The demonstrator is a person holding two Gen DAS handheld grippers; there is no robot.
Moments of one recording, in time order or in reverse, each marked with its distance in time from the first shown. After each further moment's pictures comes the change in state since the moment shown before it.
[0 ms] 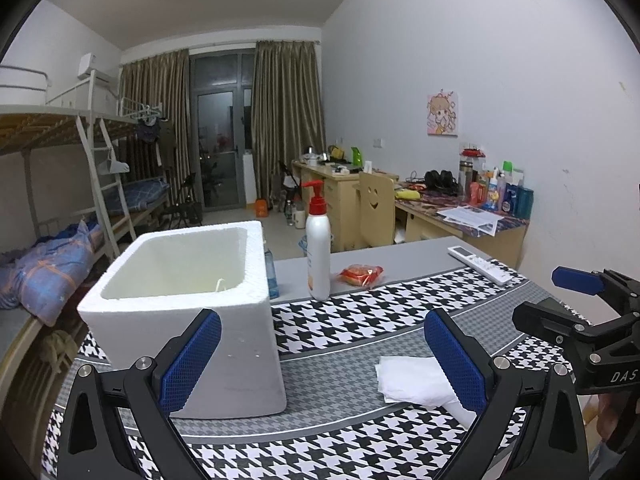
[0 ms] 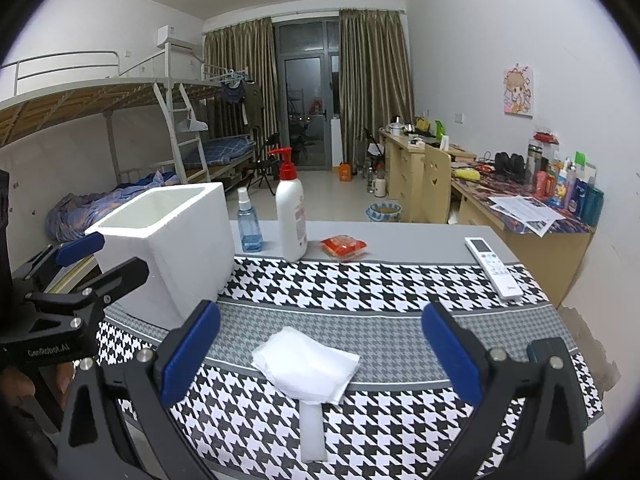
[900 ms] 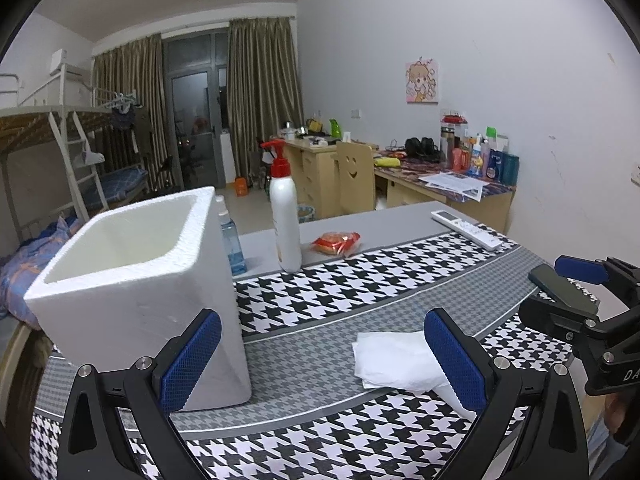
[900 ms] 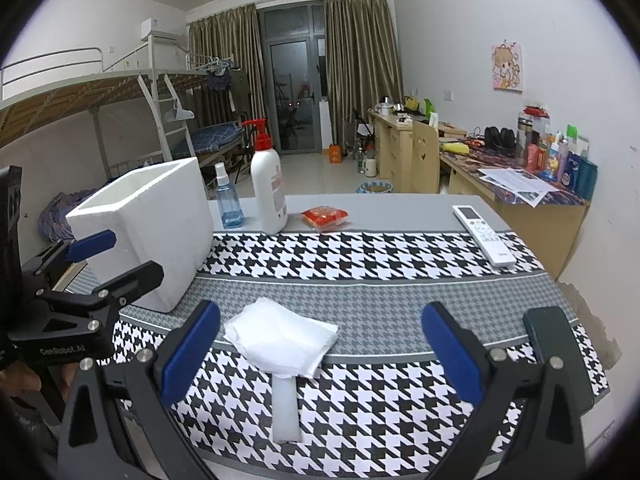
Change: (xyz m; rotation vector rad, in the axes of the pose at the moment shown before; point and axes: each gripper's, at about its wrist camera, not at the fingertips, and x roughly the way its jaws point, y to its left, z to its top) left arm 0.035 -0.026 -0.016 0.055 0.100 -0.061; right arm 0.011 -0.024 -0.024 0.042 0.067 -0.019
